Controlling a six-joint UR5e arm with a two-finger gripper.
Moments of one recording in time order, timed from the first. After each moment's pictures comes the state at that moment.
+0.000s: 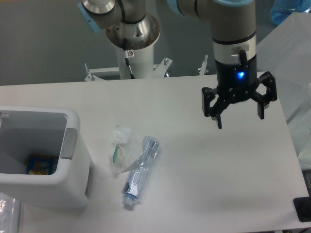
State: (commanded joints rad) arm 2.60 -1.82 -1.32 -1.10 1.54 0.46
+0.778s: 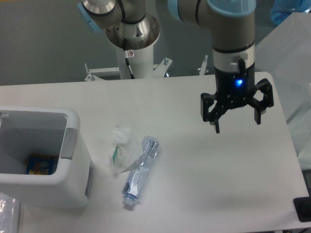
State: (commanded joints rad) arm 2.59 -1.86 -1.43 -0.93 1.53 0.45
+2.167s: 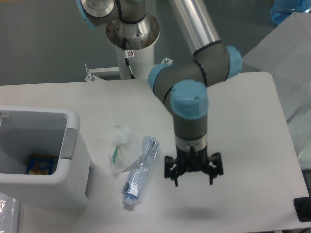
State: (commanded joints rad) arm 2.37 -2.18 -1.37 -0.82 1.53 0.45
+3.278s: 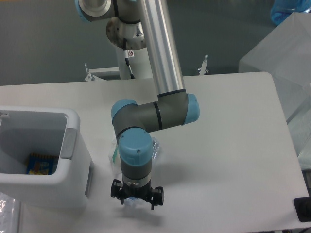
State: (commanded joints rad) arm 2.24 -2.25 -1.42 -0.82 1.49 0.42
